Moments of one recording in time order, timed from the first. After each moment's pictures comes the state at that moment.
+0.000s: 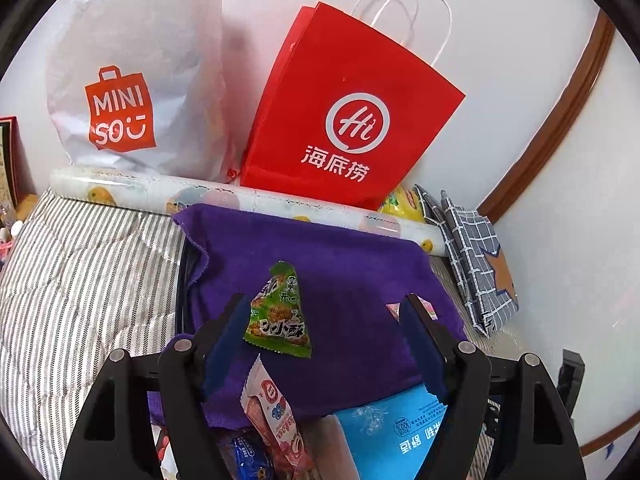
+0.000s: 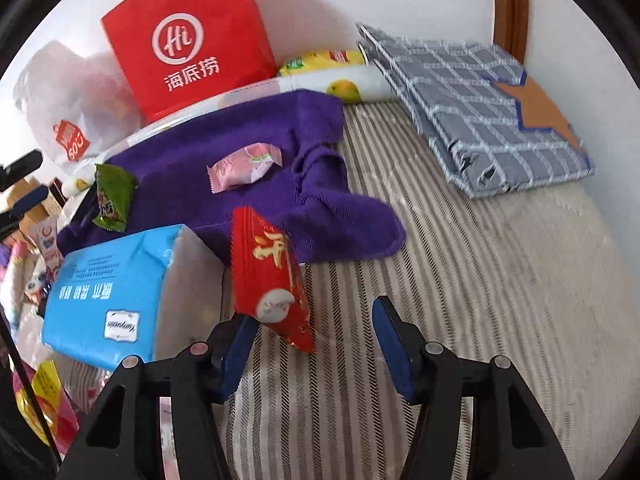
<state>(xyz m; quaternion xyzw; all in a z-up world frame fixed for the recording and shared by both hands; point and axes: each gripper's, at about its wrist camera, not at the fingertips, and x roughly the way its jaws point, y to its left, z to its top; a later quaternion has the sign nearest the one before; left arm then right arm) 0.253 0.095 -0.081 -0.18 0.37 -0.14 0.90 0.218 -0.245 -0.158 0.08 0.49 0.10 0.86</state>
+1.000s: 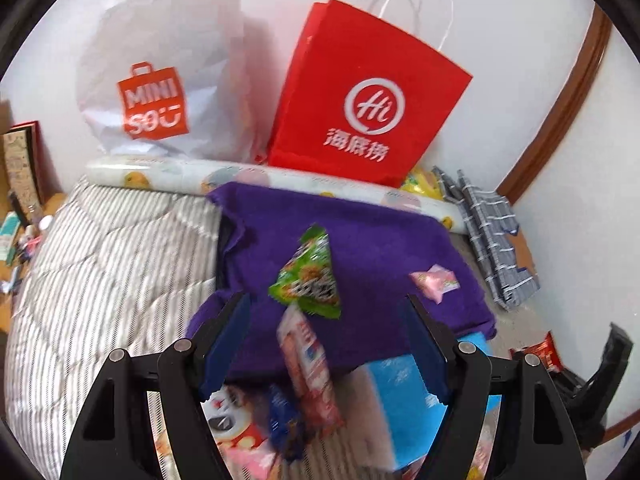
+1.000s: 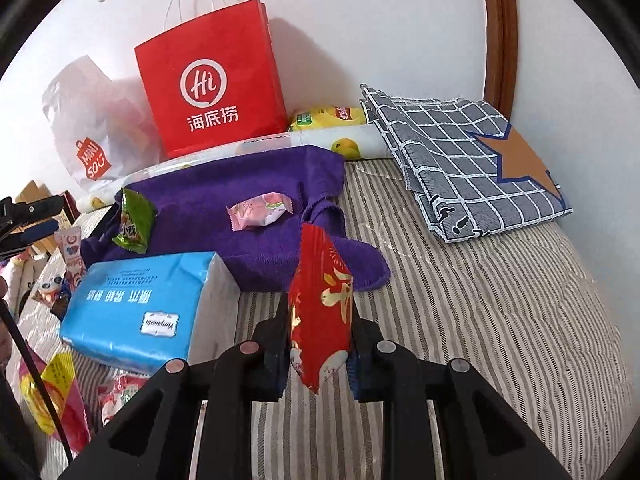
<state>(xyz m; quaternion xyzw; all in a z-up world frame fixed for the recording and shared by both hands) 0.218 0.100 -0.085 -0.14 0.40 -0.09 0.90 0.182 -0.238 -0.122 0.03 0.40 0.09 0.91</state>
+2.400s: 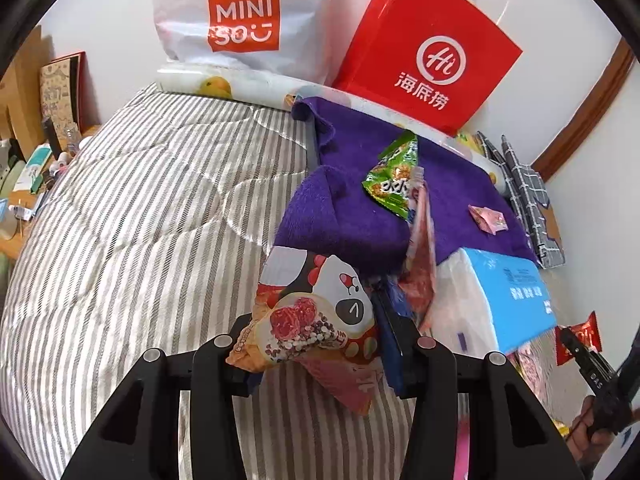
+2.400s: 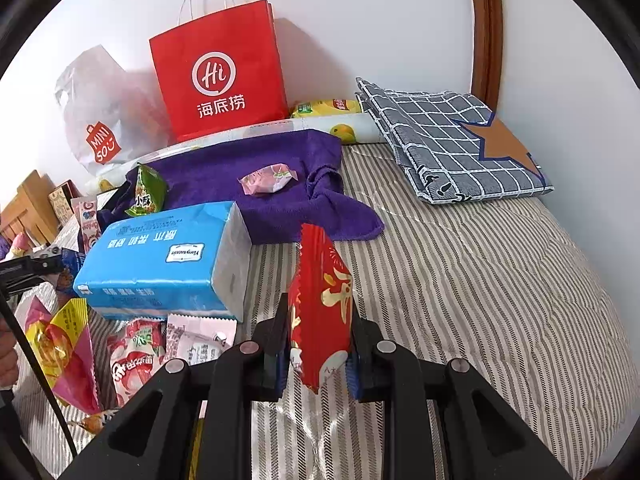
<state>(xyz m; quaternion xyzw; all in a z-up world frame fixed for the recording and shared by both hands) 0.154 0.146 -0.141 -0.16 0.45 -0.06 0.88 0.132 -0.237 -0.127 0.03 0.40 0.08 0.91</state>
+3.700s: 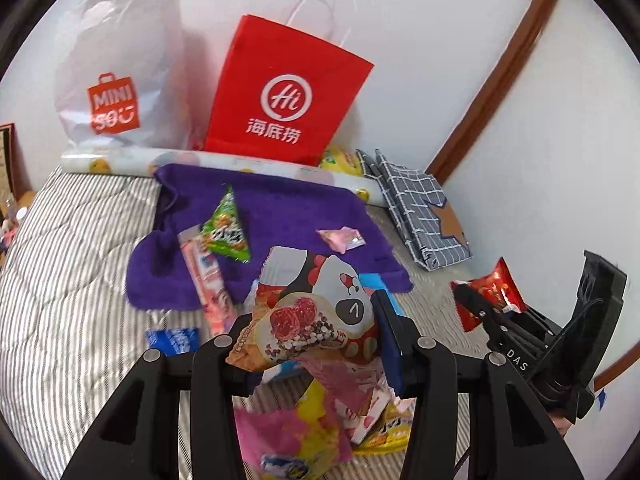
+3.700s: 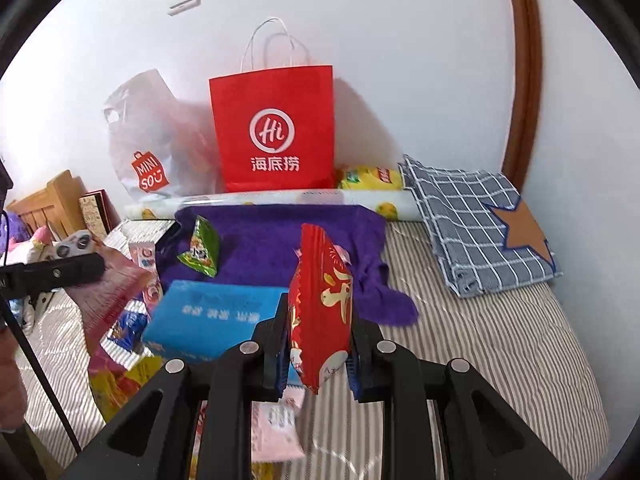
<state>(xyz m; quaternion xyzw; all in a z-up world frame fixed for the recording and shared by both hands) 0.136 0.044 -0.051 -0.15 0.37 -0.19 0.90 0.142 -0.195 -0.054 0.00 0.33 0.13 0.93</state>
